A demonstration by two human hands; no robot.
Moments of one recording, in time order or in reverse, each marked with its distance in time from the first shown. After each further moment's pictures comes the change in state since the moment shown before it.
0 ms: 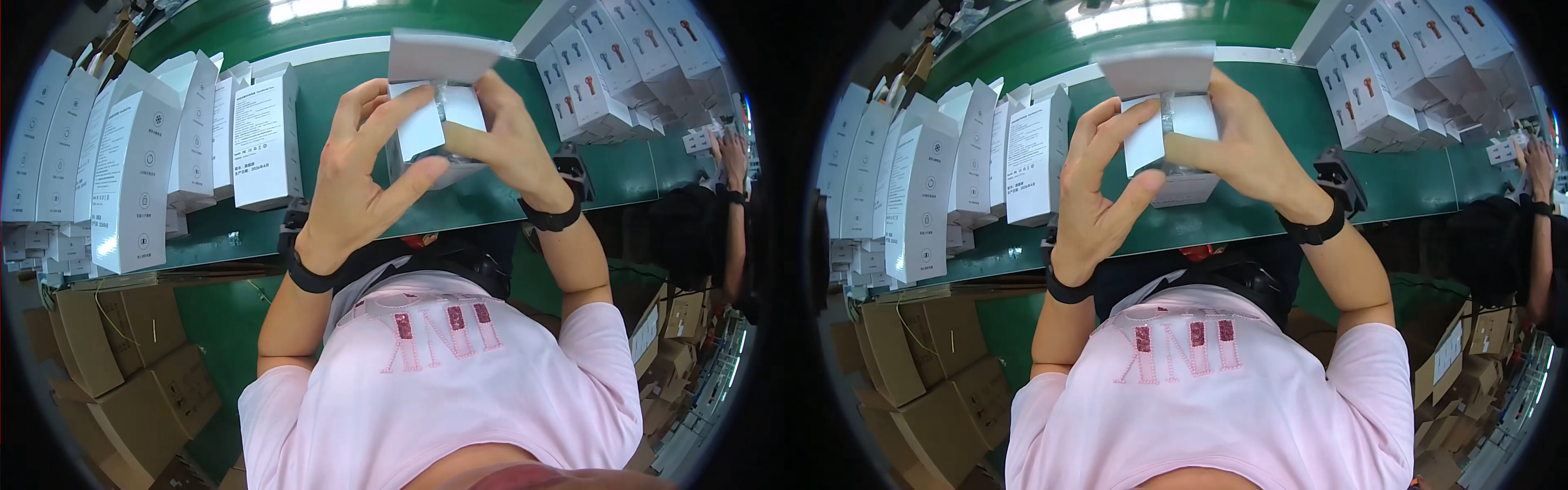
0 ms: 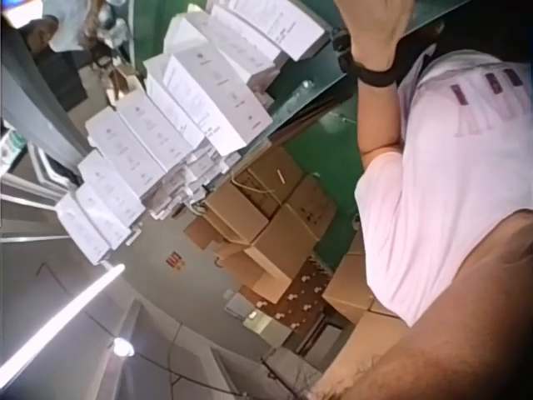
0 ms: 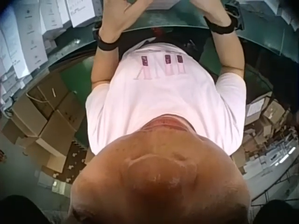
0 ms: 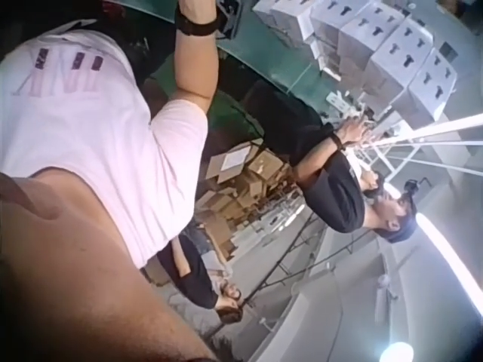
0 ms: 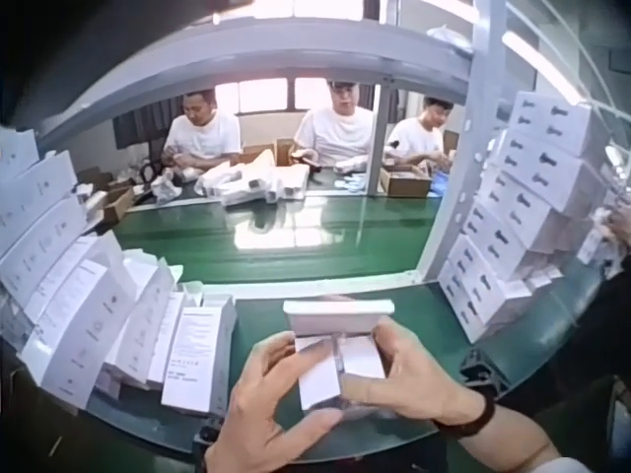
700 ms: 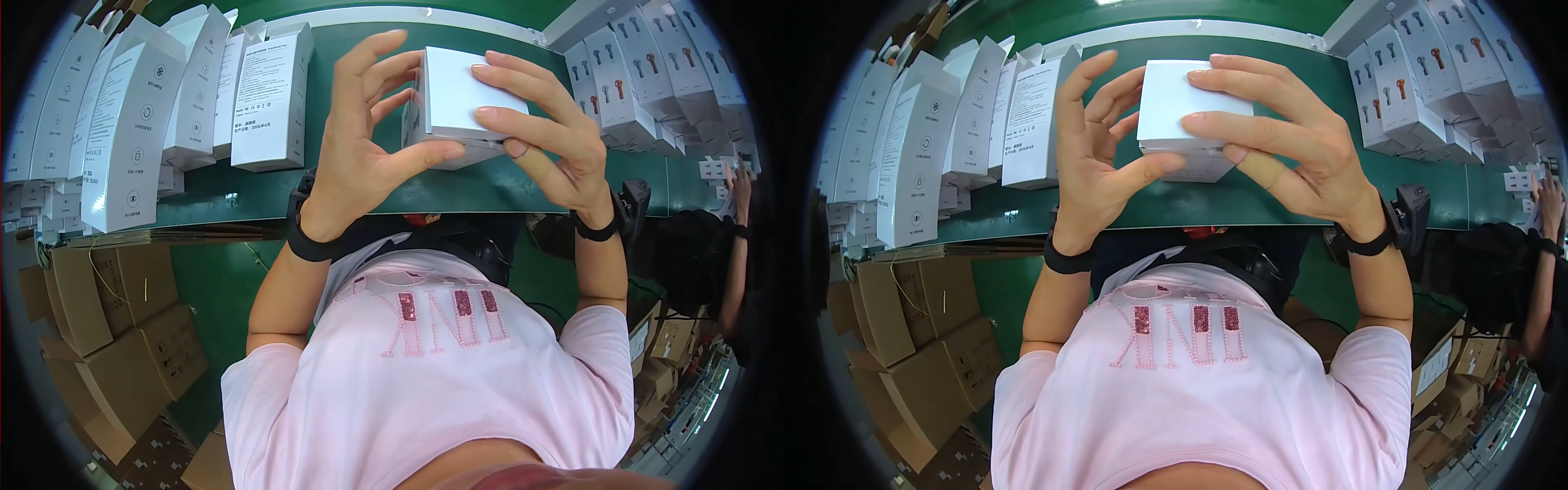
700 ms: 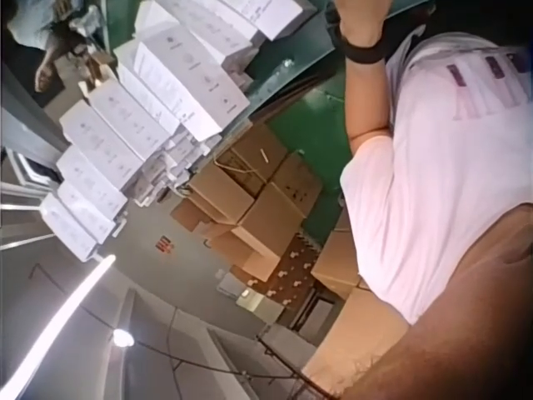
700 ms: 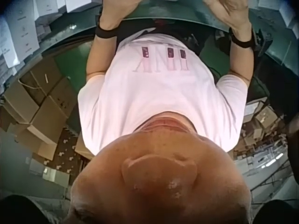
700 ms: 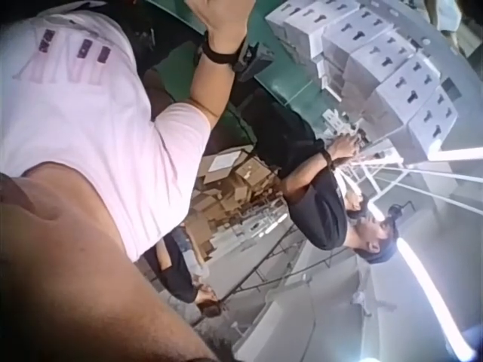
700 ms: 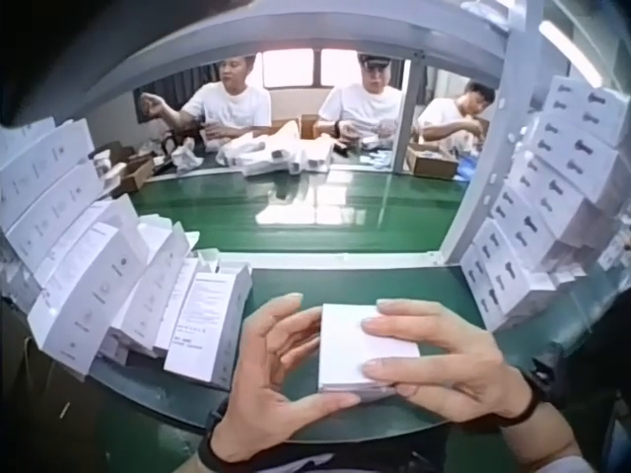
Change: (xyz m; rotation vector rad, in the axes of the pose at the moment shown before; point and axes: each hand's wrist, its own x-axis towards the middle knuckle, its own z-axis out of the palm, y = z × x) left_hand -0.012 -0.011 0.019 -0.469 0.151 -0.161; right_hand -0.017 -0.003 -0.045 -0.637 -0.266 -0.653
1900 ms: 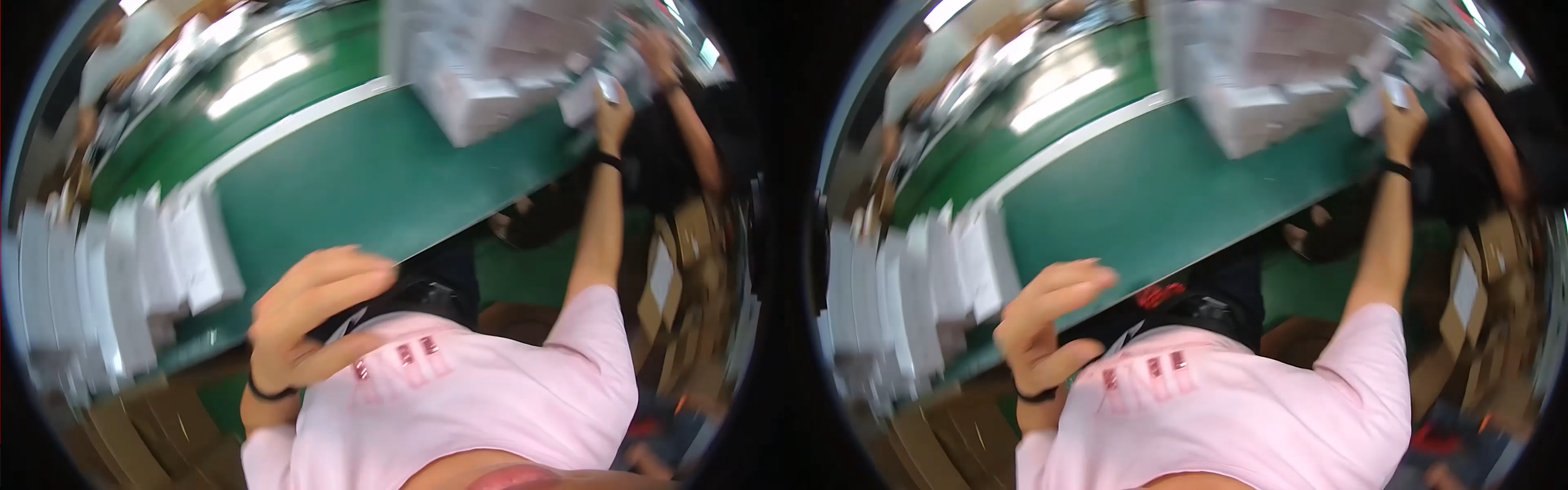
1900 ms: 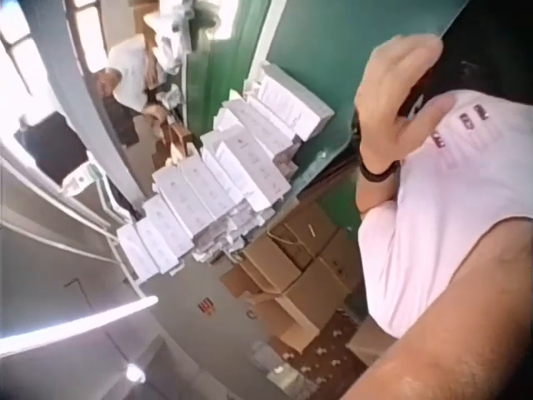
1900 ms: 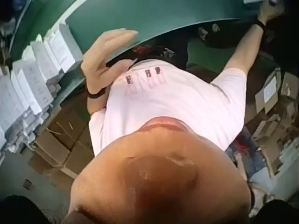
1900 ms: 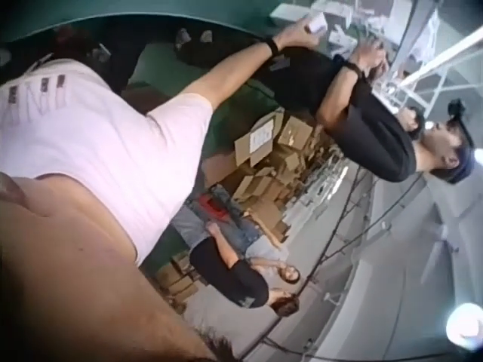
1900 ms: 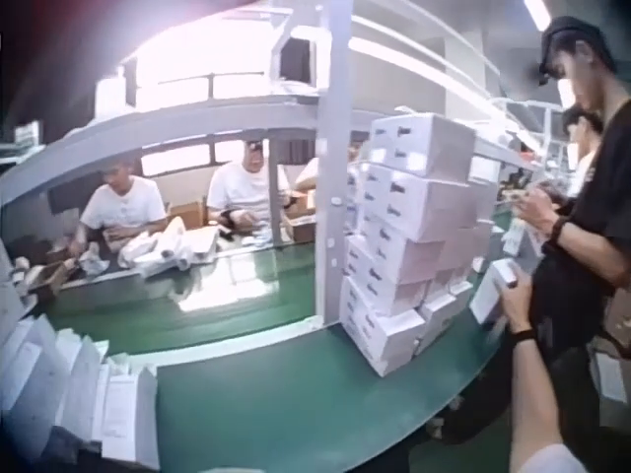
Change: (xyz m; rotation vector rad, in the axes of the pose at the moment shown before) left_hand 0.001 0.089 0.038 0.139 -0.644 0.180; right_hand -0.340 0.092 -0.211 -1.011 1.053 0.929
